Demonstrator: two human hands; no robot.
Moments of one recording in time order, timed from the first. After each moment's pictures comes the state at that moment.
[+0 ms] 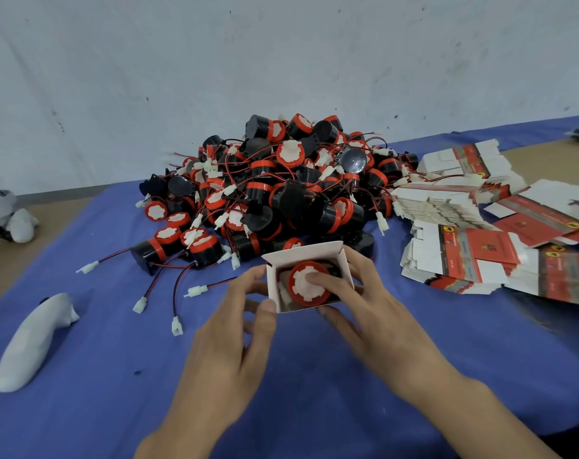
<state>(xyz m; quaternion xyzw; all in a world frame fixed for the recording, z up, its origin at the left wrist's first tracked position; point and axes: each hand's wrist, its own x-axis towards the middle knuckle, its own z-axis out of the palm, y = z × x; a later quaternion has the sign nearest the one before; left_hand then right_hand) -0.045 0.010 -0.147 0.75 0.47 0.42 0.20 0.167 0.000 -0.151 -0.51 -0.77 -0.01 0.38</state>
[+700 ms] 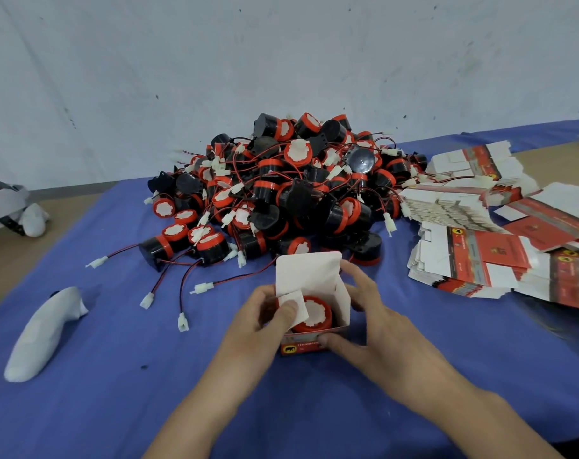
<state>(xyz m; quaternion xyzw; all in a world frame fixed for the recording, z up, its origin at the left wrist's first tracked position) -0.025 0.027 -0.148 0.61 0.50 0.40 0.47 0.173 -0.007 -0.165 -0.55 -0.73 0.21 0.35</state>
